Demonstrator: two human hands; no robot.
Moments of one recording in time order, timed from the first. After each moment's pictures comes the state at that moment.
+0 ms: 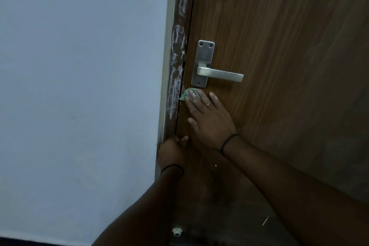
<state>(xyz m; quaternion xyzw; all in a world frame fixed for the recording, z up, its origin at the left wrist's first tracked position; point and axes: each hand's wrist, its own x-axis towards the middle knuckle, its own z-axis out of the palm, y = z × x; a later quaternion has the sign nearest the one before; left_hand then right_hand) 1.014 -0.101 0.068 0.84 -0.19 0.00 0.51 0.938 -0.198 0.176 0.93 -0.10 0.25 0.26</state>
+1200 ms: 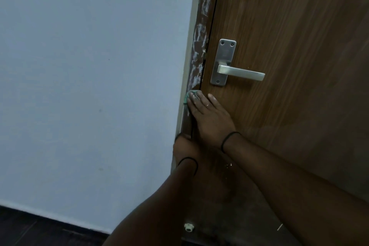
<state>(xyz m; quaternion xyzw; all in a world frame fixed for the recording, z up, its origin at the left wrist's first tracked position) 1.006 -0.089 0.085 0.83 -0.09 -0.06 0.55 0.969 -0.173 0.167 0.94 -0.04 0.21 0.25</state>
